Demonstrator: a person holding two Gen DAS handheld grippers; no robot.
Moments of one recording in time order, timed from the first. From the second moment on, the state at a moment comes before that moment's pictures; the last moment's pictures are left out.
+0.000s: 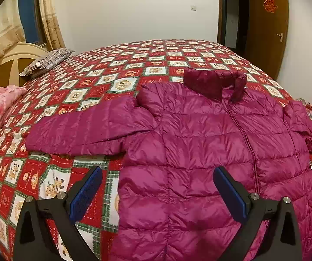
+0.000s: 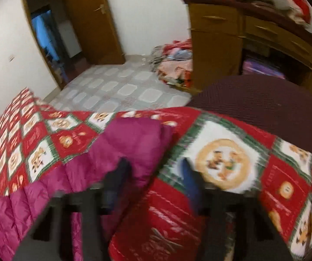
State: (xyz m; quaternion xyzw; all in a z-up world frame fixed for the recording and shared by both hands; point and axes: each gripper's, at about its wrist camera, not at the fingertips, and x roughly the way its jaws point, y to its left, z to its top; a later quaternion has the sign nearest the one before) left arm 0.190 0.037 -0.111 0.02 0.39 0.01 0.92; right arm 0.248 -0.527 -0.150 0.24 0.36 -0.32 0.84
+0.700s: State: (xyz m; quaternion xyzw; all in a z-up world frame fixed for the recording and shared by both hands) left arm 0.127 0.090 -0.063 -0.03 0.33 0.02 0.94; right arm 0.207 -0.223 0.004 0.09 0.26 0.07 0.96
